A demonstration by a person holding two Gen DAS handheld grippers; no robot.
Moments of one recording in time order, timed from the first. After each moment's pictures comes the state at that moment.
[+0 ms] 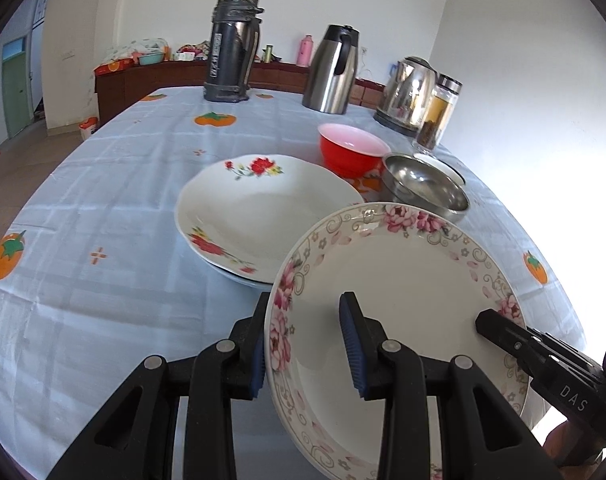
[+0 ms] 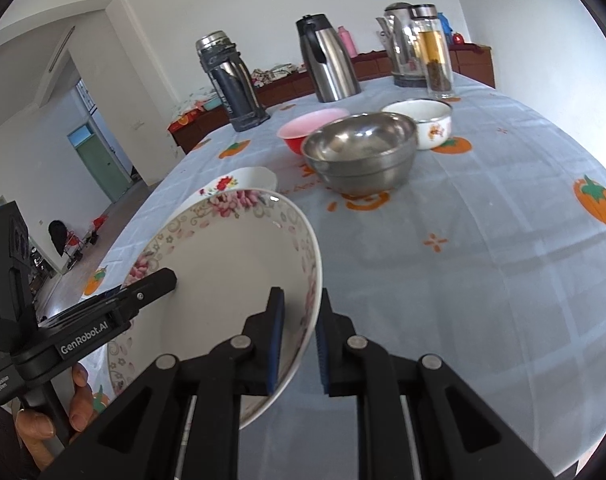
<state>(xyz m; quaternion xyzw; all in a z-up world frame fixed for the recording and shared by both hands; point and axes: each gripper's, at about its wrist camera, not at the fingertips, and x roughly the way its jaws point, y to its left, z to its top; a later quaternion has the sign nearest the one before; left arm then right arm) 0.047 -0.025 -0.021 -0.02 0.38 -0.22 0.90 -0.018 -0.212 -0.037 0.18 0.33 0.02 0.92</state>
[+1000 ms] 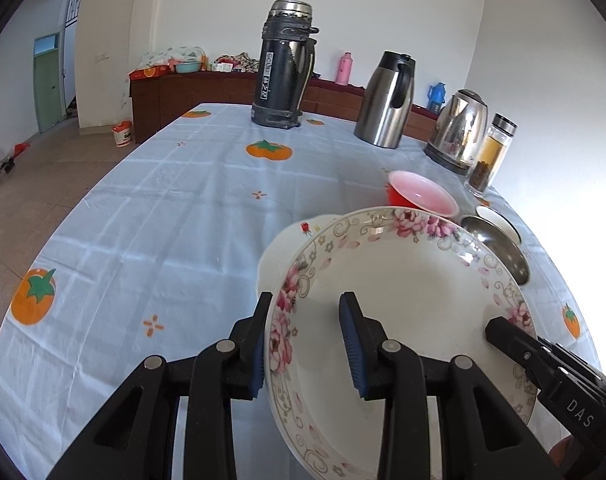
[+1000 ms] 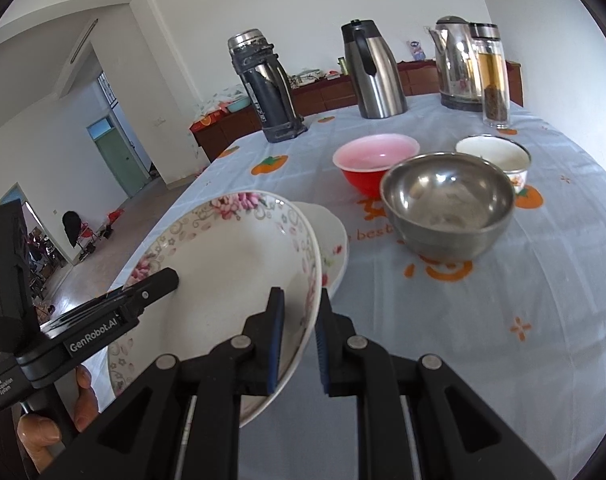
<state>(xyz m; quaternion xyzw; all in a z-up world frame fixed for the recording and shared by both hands) 0.120 0.008 -0.005 -0.03 0.36 -0.16 0.92 0.063 -0.180 -0.020 0.17 0.32 0.05 0.93</state>
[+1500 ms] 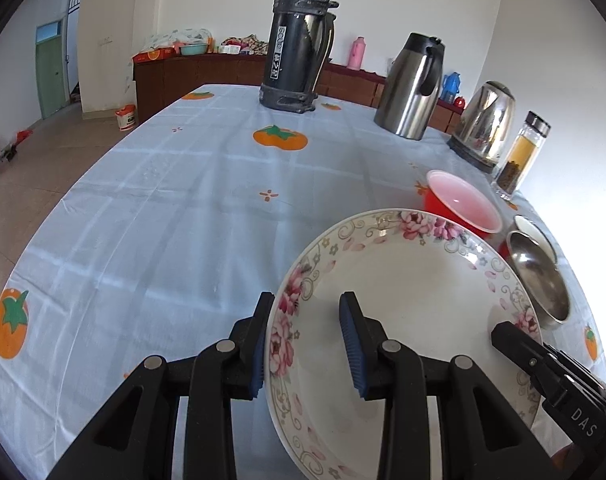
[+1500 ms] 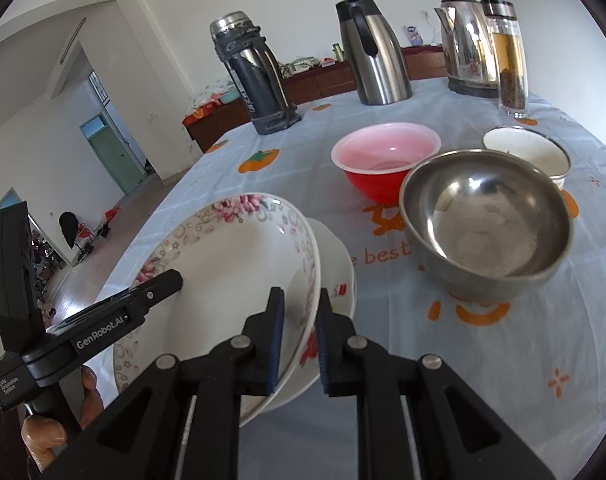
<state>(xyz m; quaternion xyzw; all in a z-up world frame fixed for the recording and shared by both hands) 0.181 0.000 -0.028 -0.03 0.39 -0.14 0.91 0.124 -0.186 -0.037 0.18 0.34 0.05 0.92</state>
